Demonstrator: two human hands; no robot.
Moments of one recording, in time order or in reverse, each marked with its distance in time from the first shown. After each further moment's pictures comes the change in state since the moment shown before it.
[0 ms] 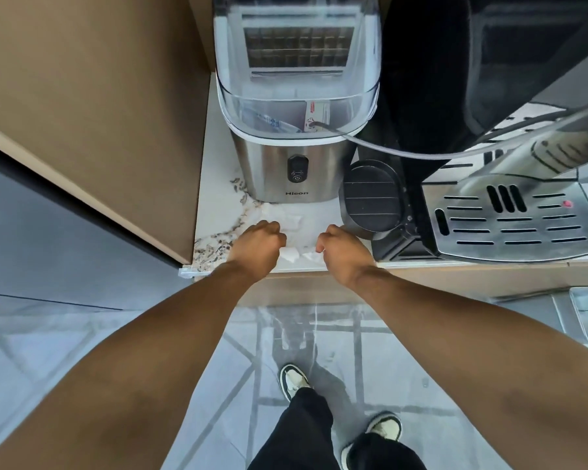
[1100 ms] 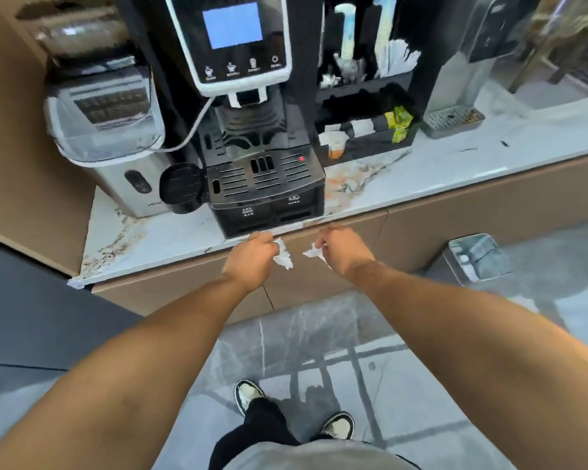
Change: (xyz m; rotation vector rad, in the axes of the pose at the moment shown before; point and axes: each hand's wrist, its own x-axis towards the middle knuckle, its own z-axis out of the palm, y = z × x) left_hand -0.036 0.344 -0.021 0.075 0.095 0.199; right_hand -0.276 0.245 -0.065 0.156 0.263 0.165
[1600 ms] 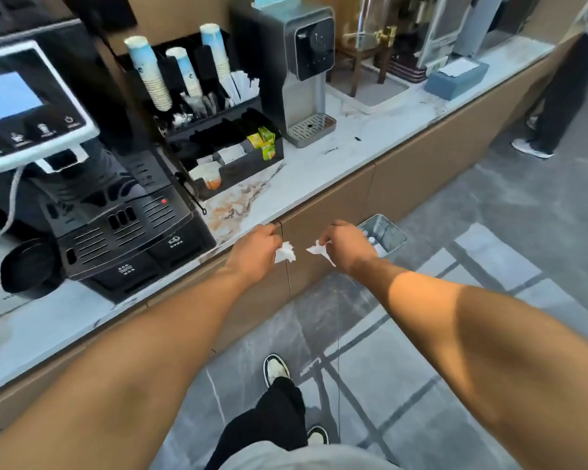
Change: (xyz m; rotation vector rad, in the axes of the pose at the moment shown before) left_hand 0.117 0.186 -0.014 -0.022 0.062 0.395; right_hand -0.105 0.171 -0.079 0.053 0.217 0.296
